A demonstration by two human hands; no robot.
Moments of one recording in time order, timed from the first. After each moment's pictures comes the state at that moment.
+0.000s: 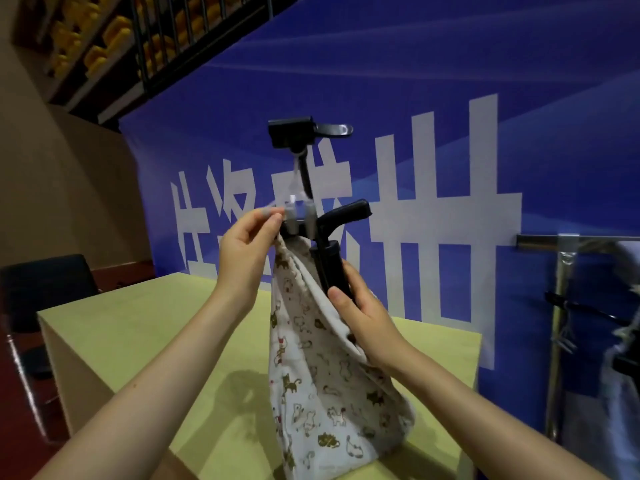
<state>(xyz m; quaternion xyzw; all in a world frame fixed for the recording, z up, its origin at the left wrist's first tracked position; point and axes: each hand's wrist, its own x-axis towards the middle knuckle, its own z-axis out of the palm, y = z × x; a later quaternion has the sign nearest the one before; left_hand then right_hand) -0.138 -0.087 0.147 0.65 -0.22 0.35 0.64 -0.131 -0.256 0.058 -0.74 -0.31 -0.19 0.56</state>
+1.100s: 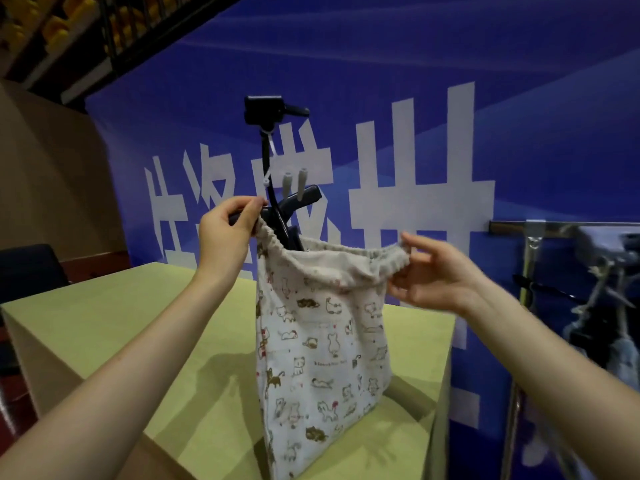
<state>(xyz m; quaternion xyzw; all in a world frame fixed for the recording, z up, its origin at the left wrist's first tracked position) -0.120 -0.086 0.146 0.69 -0.18 0.41 0.57 -0.137 -0.366 0.110 -0.44 -0.07 0.16 0.88</state>
